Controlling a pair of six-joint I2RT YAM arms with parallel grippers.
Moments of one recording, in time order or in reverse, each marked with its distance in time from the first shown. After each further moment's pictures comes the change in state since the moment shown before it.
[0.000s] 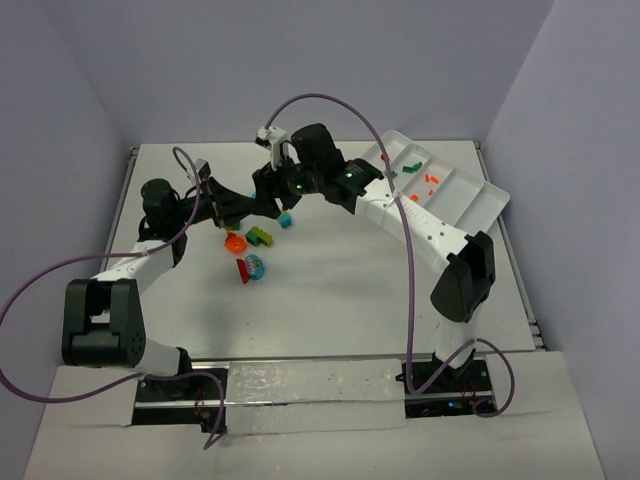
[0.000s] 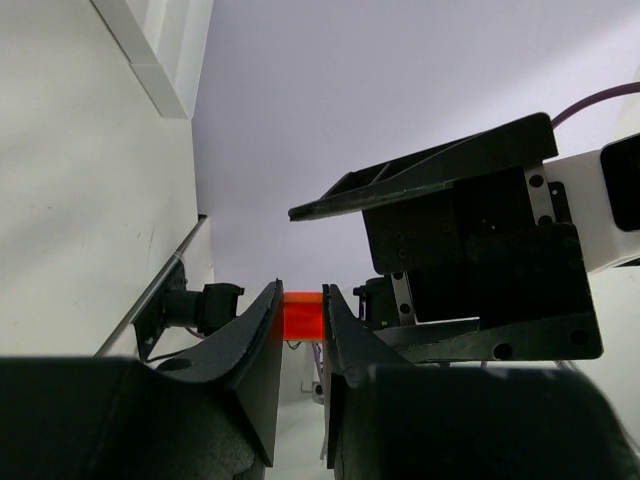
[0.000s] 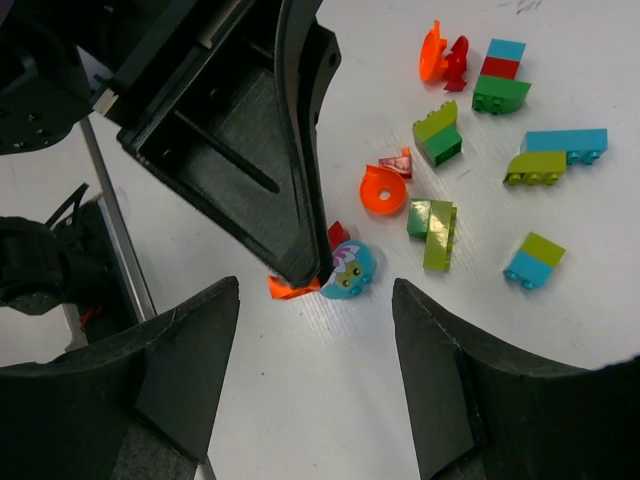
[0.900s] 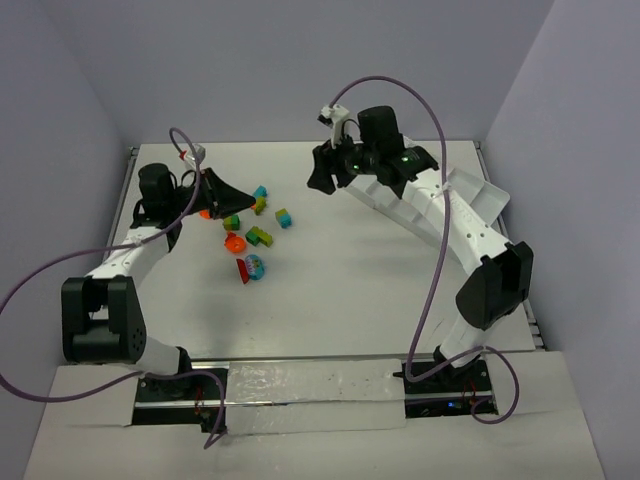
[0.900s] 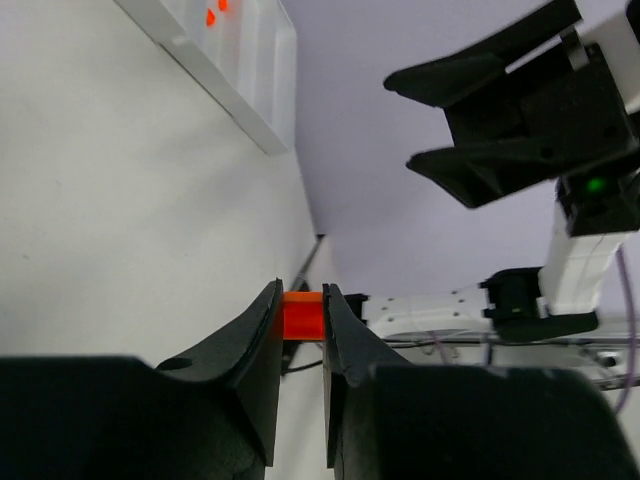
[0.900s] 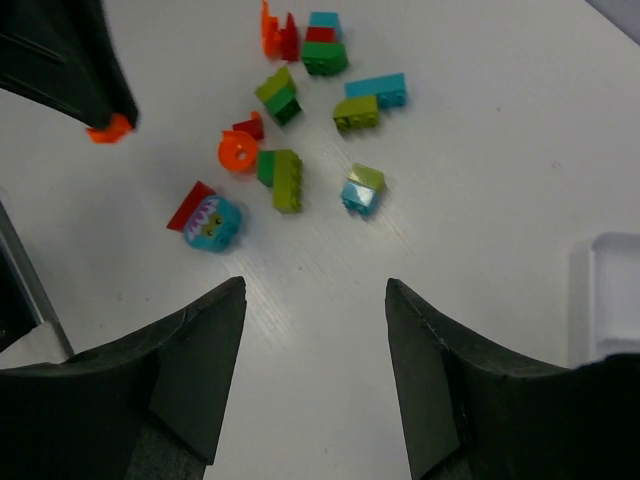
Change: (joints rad) left arm 0.024 0.013 0.173 -0.373 -0.024 0.593; right arm -0.291 -0.151 -0.139 -0.038 -0.070 -0.153
